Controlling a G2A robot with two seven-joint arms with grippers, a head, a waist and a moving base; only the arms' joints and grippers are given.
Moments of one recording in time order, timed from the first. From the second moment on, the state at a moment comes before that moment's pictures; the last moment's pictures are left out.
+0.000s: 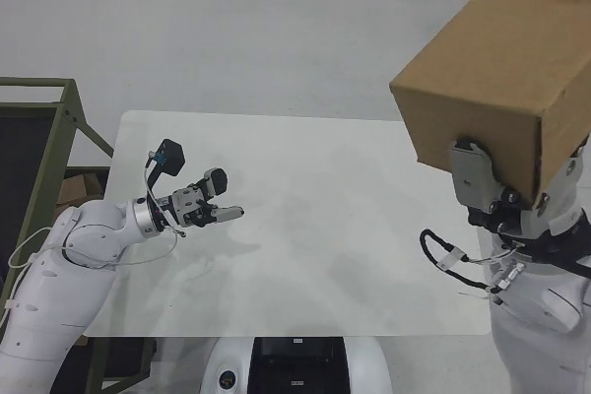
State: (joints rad) left arm 1.40 -0.84 -1.47 -1.72 0.18 -0.76 -0.68; right arm -1.25 -1.25 1.42 -2.35 -0.91 -0.48 -0.11
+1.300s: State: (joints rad) left arm 1.40 -0.84 -1.47 -1.72 0.18 -0.76 -0.68; right arm -1.51 -1.24 1.22 -2.11 -1.31 -0.40 0.02
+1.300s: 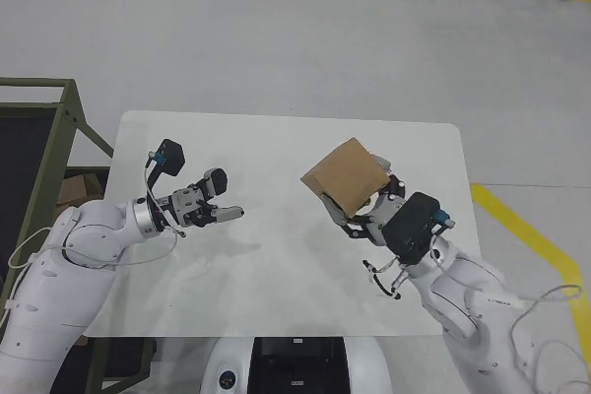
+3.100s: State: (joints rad) left arm 1.40 -0.84 -1.47 -1.72 0.18 -0.76 -0.68; right arm -1.40 -1.37 0.83 -1.55 -1.31 0.27 -0.09
